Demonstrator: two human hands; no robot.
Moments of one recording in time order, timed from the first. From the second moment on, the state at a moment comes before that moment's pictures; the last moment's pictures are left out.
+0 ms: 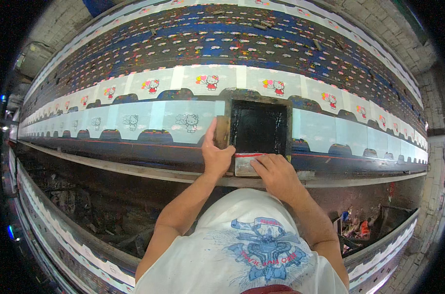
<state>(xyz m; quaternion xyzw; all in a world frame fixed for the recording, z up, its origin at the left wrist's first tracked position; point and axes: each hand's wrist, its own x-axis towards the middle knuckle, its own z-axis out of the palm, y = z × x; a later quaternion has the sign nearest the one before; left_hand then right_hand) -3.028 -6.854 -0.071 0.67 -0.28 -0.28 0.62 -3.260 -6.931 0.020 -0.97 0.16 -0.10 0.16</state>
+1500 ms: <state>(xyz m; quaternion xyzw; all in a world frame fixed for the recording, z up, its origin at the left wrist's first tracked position) -3.039 -6.860 -0.059 0.66 -0.33 -0.24 0.63 -3.327 -6.905 -0.005 -0.84 0.38 -0.32 0.21</state>
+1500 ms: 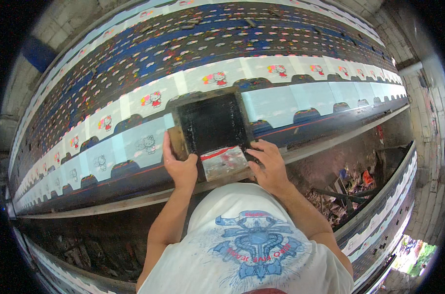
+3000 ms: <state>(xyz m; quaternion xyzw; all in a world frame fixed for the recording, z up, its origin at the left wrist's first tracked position) -3.233 -6.972 -0.086 0.64 -0.31 -0.34 0.62 -3.428 -7.179 0.030 -0.95 0.22 -0.09 0.18</state>
